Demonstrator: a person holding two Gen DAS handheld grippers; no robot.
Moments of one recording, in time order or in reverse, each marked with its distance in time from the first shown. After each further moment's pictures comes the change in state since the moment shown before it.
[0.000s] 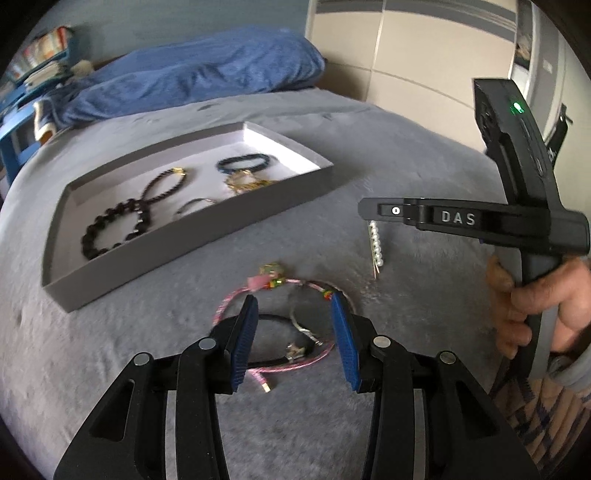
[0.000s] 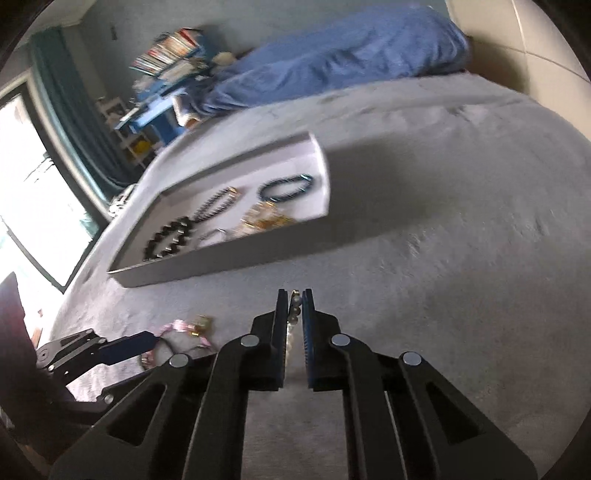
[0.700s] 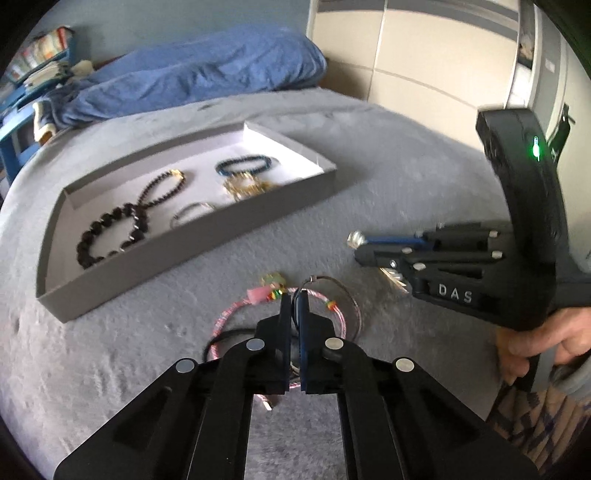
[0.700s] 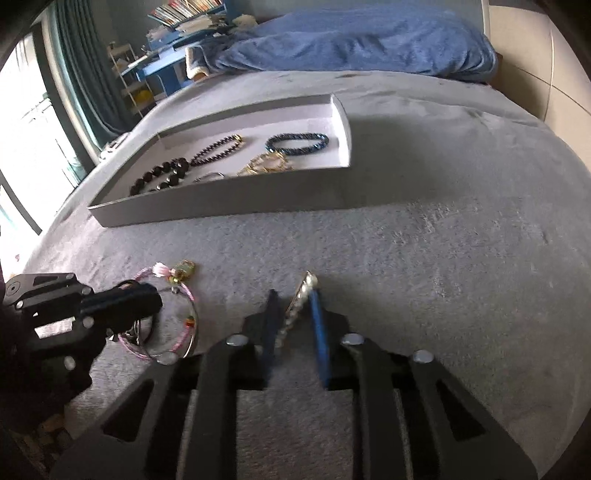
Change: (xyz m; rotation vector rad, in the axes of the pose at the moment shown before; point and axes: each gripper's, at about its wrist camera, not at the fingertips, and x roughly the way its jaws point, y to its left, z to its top) left arm 0.001 0.006 0.006 -0.023 -0.024 0.010; right arm 0.014 0.023 -0.018 -0.194 0.071 -0.044
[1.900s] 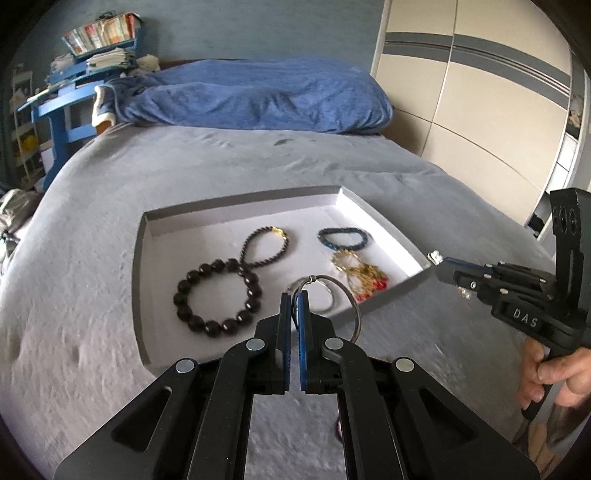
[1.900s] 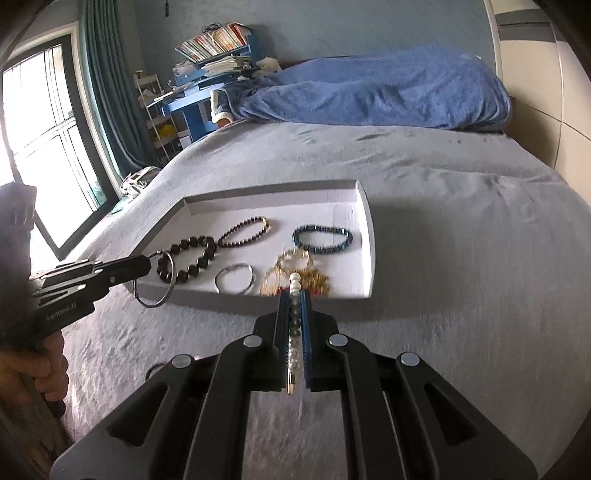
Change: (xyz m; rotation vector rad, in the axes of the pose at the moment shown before) left arm -0.025 0.083 0.046 -0.178 -0.114 0.126; right arm -0.019 0.011 0.062 -0.051 -0.176 0.043
